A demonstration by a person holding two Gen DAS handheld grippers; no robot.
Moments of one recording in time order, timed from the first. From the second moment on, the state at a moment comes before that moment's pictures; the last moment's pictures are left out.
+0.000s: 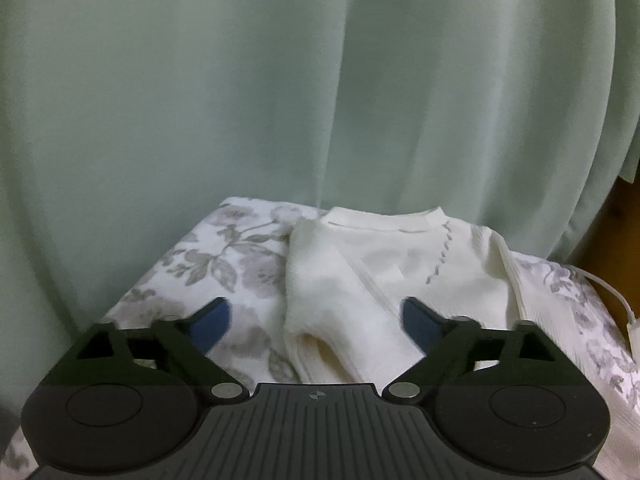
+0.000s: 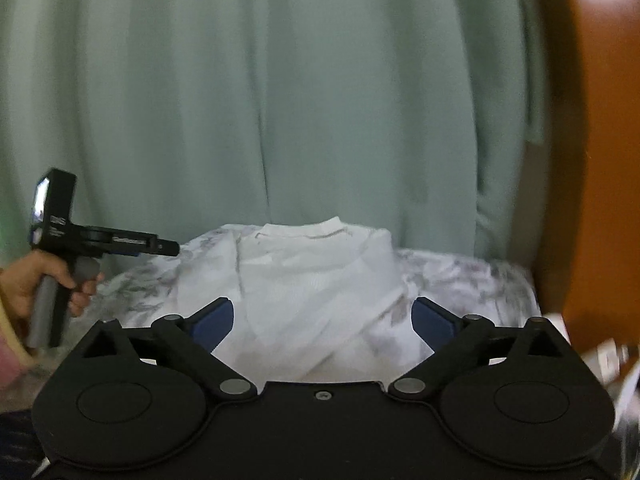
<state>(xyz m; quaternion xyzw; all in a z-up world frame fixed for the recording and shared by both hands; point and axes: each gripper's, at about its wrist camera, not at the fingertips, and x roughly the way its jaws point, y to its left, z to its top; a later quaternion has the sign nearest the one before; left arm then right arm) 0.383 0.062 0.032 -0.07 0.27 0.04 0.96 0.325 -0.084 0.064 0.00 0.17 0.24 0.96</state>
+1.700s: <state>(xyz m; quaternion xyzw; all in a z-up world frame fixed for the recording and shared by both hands) 0.534 0.099 -0.015 -0.05 0.32 -0.03 0.95 0.644 0.008 0.008 -0.05 0.31 0.22 0.92</state>
